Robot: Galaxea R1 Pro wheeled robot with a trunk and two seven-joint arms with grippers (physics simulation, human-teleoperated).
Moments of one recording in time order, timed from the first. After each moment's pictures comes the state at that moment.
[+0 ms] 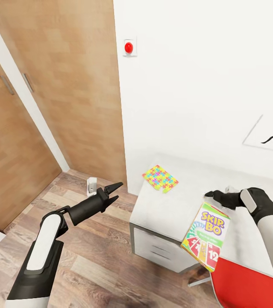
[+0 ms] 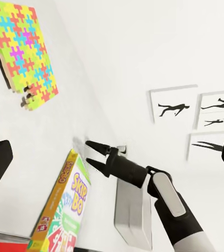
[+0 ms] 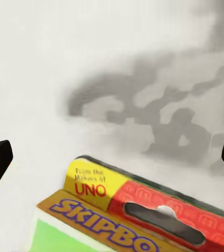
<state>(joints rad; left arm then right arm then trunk) -0.45 -0.06 0.04 -1.57 1.27 0.94 0.02 -1.03 -0.34 -0.23 -0.46 -0.27 0.80 0.22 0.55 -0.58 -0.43</state>
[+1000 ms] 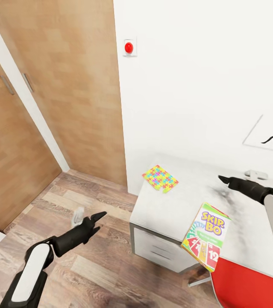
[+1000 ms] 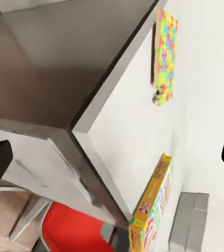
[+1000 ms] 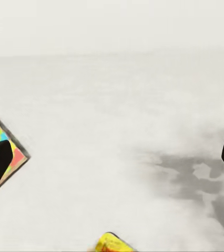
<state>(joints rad) -0.28 0.00 0.14 -1.45 1.16 0.87 0.01 -0.66 -0.34 -0.29 -1.34 -0.31 0.76 0.25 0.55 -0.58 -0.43</state>
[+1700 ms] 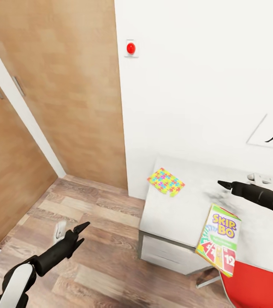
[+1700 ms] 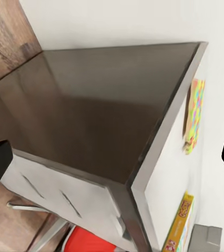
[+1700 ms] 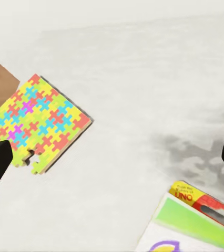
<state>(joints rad) -0.17 0.06 0.24 -1.39 1.16 0.78 -0.09 -0.56 -0.34 -0.34 -1.60 -0.36 1.04 0.31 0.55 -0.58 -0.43</state>
